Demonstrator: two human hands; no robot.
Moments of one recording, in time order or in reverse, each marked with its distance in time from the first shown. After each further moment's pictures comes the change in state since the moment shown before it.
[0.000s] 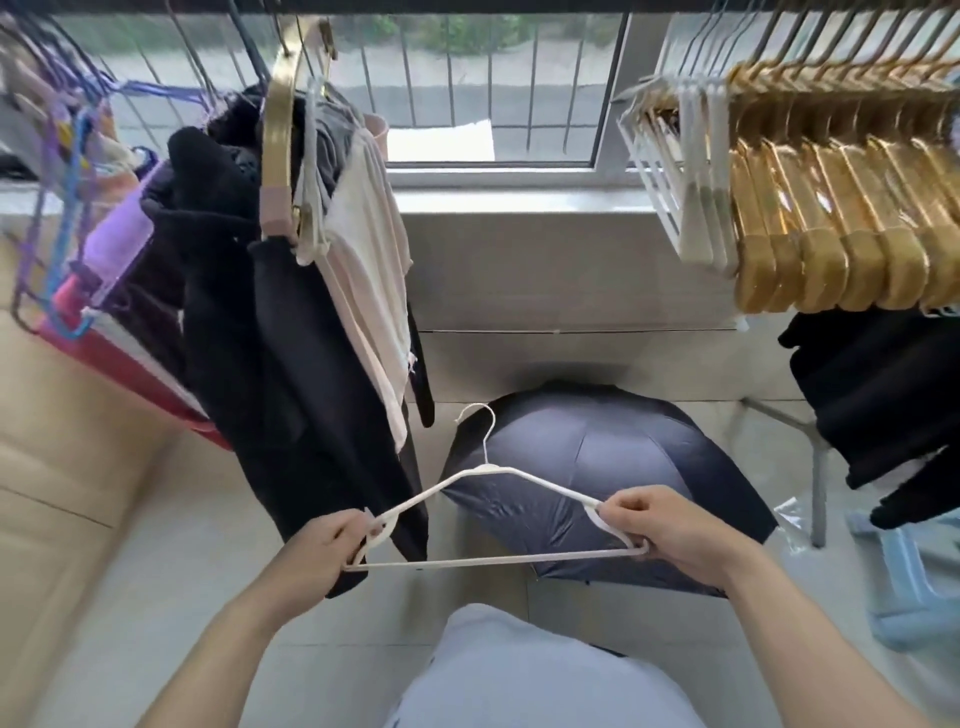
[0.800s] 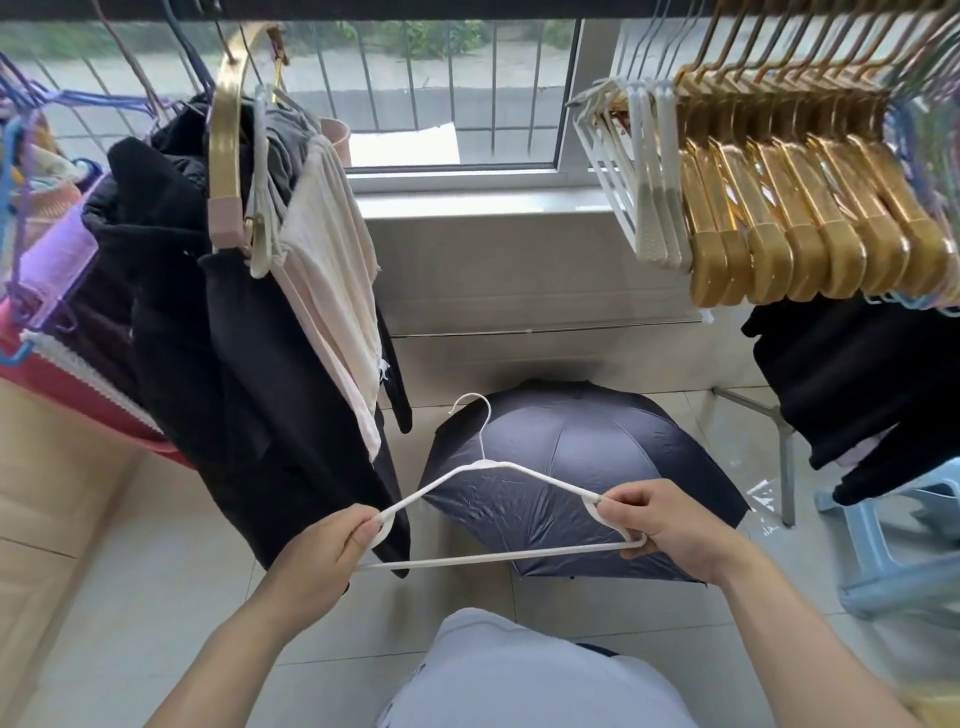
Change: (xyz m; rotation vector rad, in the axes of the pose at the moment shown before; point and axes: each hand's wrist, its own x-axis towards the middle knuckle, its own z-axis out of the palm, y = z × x) left_hand 0.016 0.007 0.018 0.307 0.065 0.314; right_hand -0.022 -0.005 -0.011 0.068 0.154 0.007
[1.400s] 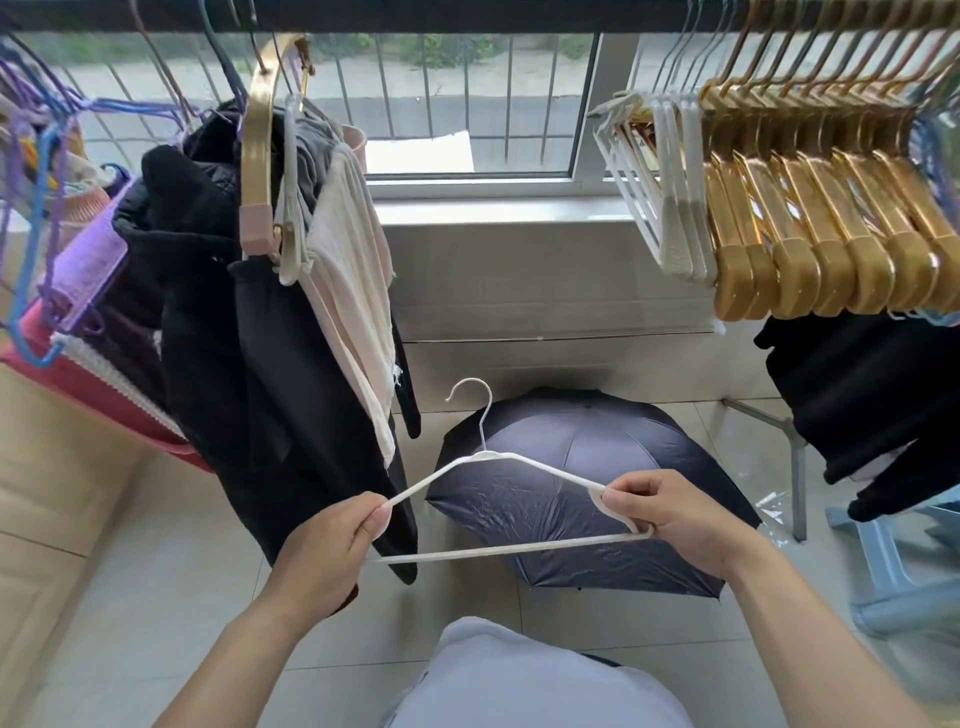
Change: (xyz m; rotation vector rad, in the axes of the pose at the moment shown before) left_hand 0.001 0.014 -0.013 0.131 0.133 0.037; right_hand 0.012 -0.018 0.005 0.006 0.006 -0.057
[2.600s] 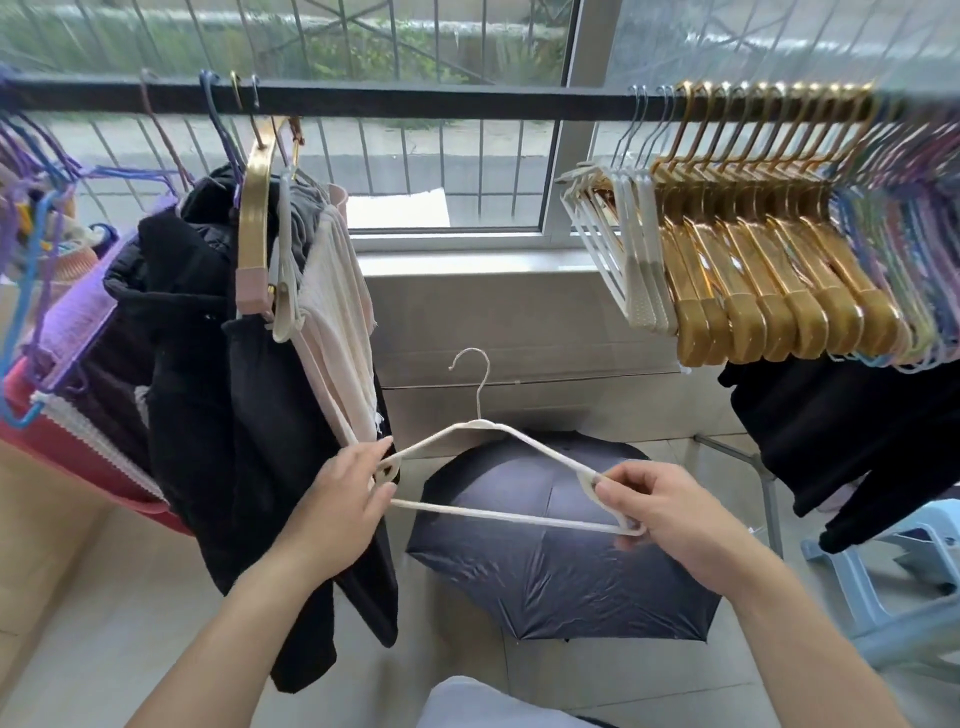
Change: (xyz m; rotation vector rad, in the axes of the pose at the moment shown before) left_hand 0.069 0.036 -0.035 -0.033 -0.010 0.062; right_hand -0.030 -0.066 0.009 -0.004 0.223 -0.085
